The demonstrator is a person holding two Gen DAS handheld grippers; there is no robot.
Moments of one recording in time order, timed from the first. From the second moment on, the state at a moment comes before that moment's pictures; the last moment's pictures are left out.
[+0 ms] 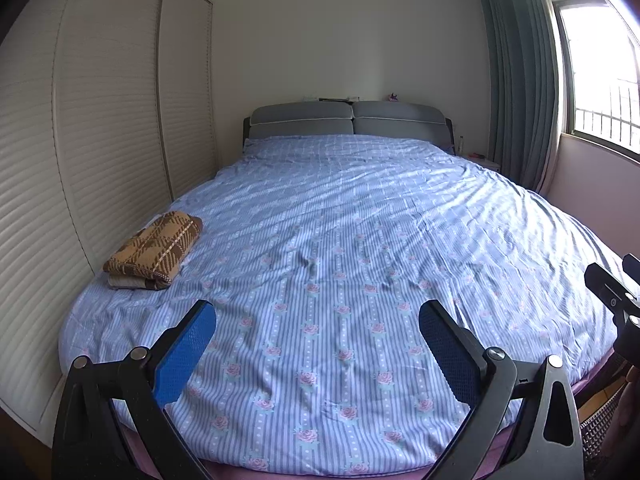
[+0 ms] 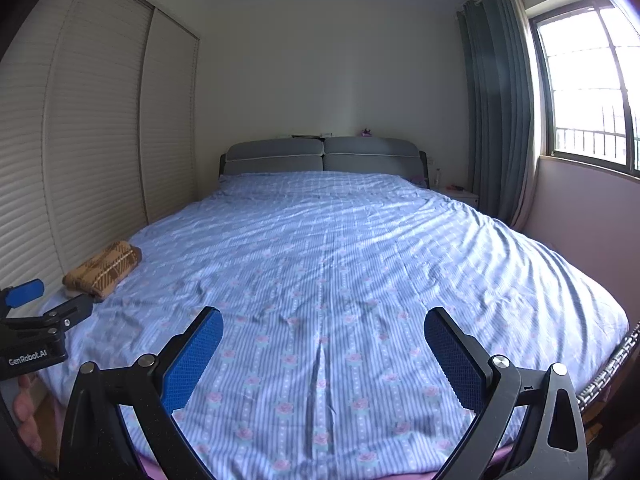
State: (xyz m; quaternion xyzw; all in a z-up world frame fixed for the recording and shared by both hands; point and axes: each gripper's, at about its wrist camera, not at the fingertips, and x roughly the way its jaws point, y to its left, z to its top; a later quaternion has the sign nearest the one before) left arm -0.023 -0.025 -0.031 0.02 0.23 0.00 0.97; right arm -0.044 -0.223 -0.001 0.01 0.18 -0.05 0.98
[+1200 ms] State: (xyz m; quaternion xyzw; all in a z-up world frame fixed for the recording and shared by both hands) left arm -0.025 -0.031 -0.030 0.03 0.24 -0.01 0.97; right arm -0.045 -0.230 0.005 0.02 0.18 -0.05 0.98
